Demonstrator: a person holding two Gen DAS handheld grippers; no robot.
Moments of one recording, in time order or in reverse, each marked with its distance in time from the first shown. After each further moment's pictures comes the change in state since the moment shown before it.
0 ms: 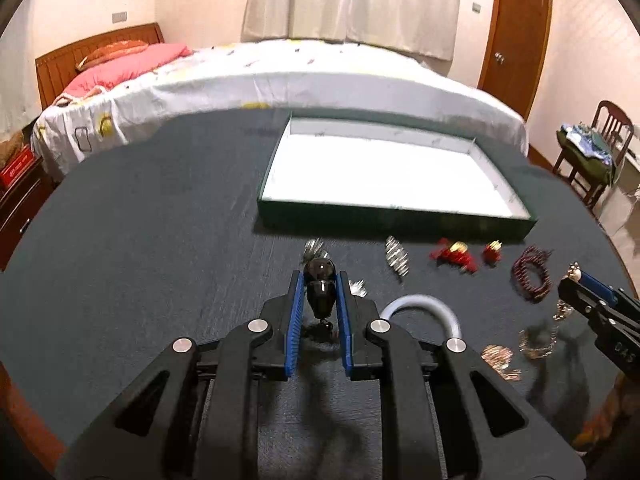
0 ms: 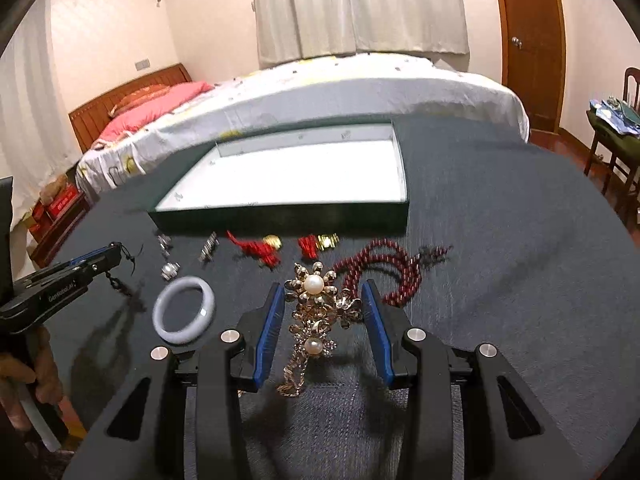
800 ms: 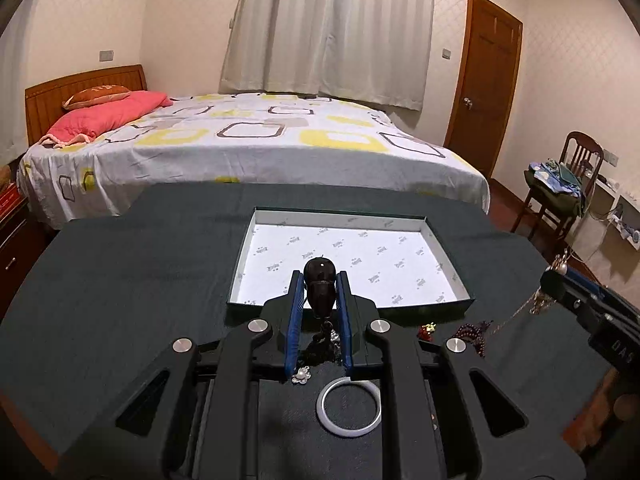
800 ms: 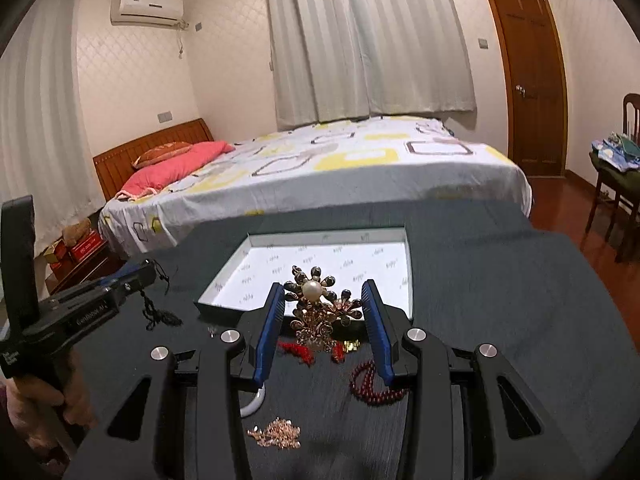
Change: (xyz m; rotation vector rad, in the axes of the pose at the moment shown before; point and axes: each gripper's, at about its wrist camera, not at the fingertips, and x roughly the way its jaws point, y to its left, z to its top) left arm -0.047 -0.026 0.061 0.009 -0.168 -0.097; right arm -0.058 0.012 0.066 -0.013 -0.209 0.050
